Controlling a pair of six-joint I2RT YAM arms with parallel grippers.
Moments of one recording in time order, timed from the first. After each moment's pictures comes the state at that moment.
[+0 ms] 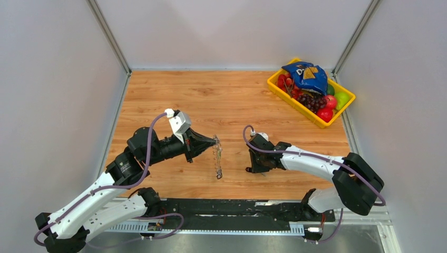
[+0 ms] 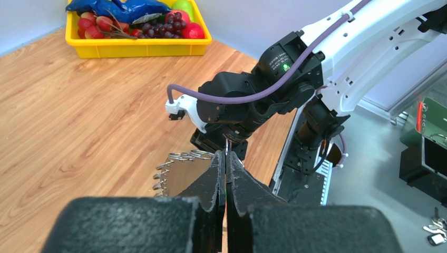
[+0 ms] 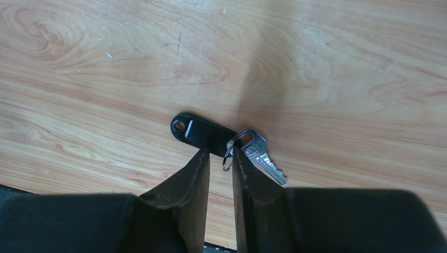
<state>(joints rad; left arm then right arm) -0.86 0.68 0.86 -0.21 0.30 -0.20 0.85 1.37 0.70 -0.49 0.08 0.68</state>
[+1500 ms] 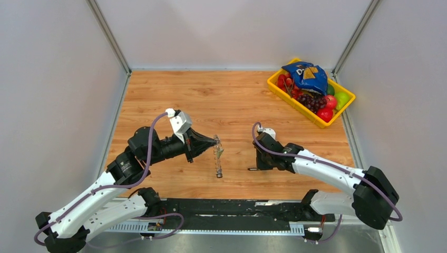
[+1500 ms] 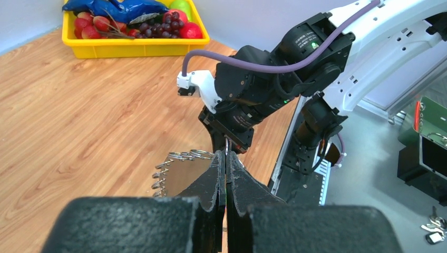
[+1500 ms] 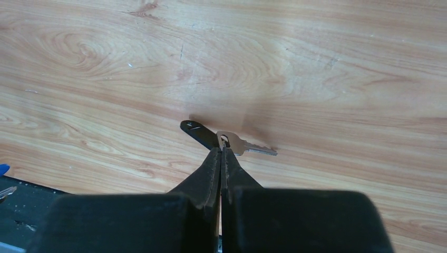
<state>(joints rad) -0.86 0.68 0.86 -0.21 0.31 -0.21 0.85 1.21 0.69 -0.55 0.17 0.70</state>
